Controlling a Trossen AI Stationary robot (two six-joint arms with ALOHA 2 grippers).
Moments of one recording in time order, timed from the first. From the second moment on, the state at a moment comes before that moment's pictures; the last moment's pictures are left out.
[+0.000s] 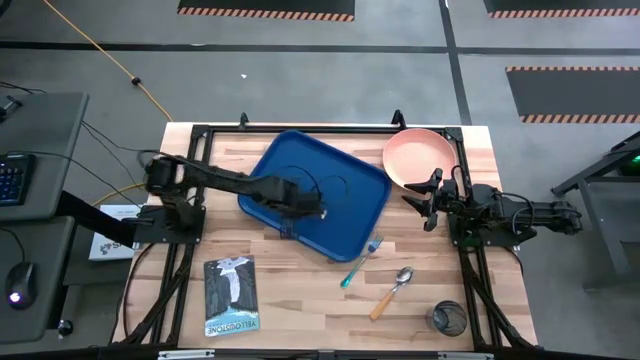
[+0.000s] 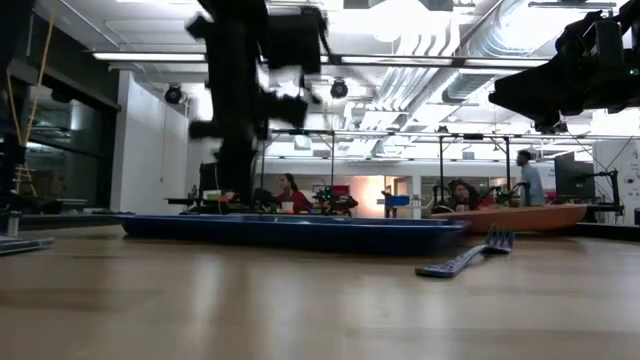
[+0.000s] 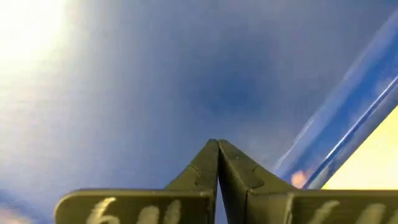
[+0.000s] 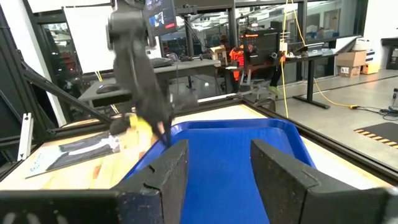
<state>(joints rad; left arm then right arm) 0.00 1.82 1.27 -0.86 -0.22 0.01 -0.03 0.01 0.01 0.05 0.22 0.10</state>
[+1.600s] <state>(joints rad) 0.02 0.96 0.54 0.49 -0.04 0.16 -0.04 0.91 0.27 0.55 0.26 0.32</state>
